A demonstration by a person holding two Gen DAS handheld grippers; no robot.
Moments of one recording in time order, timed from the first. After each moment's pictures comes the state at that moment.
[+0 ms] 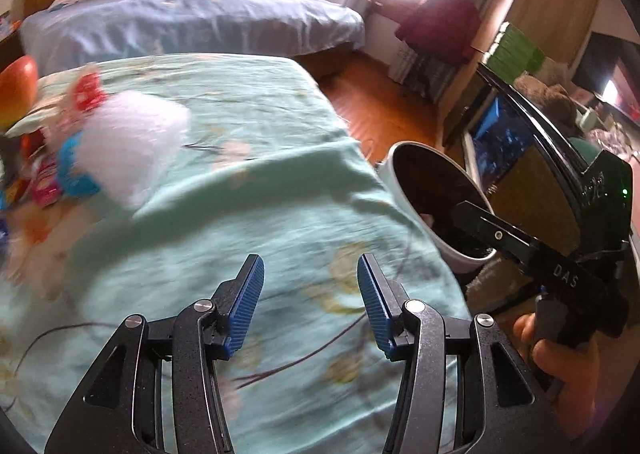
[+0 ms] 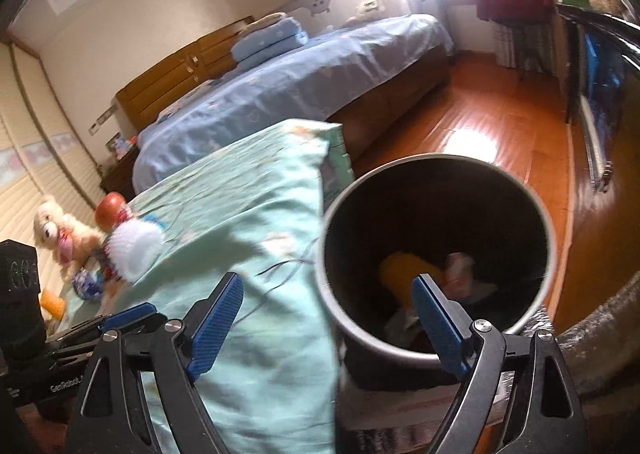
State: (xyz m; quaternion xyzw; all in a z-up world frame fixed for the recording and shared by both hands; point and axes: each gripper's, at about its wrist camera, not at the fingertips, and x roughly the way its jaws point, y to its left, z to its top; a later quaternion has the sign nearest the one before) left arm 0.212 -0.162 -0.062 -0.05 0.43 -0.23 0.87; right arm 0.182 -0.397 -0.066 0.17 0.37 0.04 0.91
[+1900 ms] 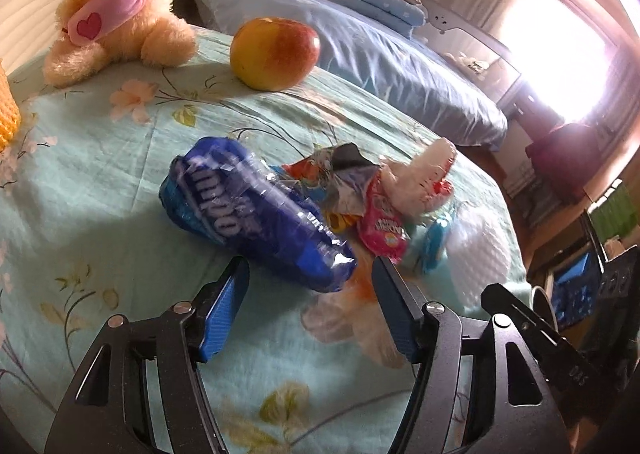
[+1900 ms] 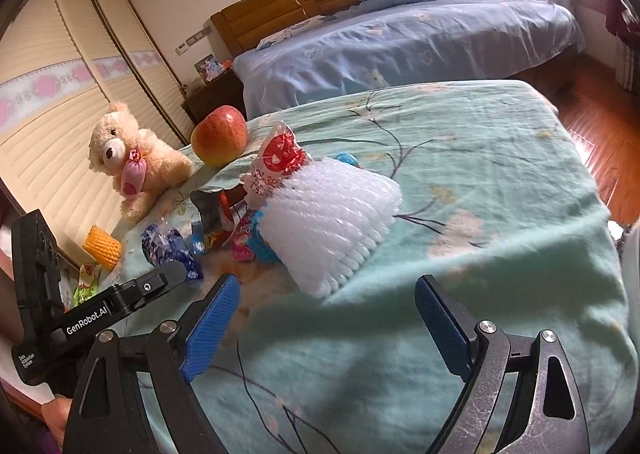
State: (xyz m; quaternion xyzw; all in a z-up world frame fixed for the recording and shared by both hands) left arm 0.250 0.051 -0.077 -0.21 0.41 0.01 0.89; right arm 0.269 -0.189 -0.072 0.12 0.42 0.21 0.87
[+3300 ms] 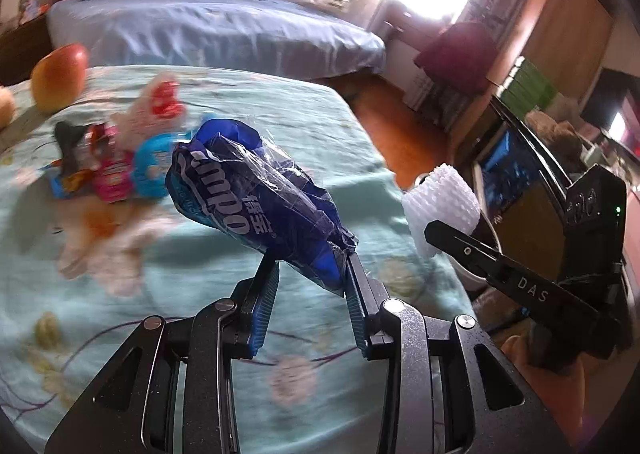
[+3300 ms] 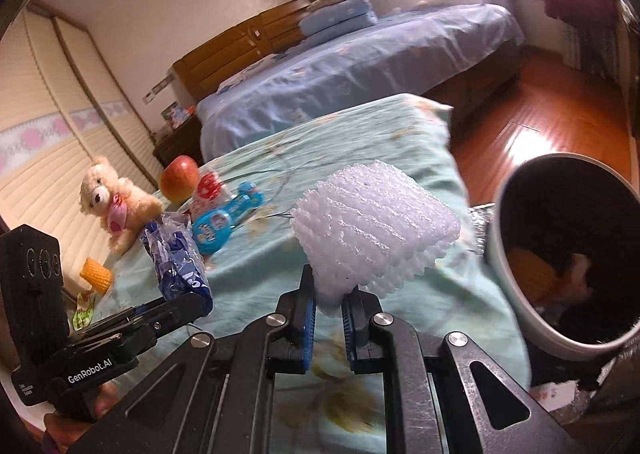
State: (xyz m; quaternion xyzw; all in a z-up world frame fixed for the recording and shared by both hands) left arm 0.212 -0.110 -0.049 -0.08 0.41 -0.22 0.88; right arm 0.200 -0.315 -0.056 0.18 0.38 0.13 0.90
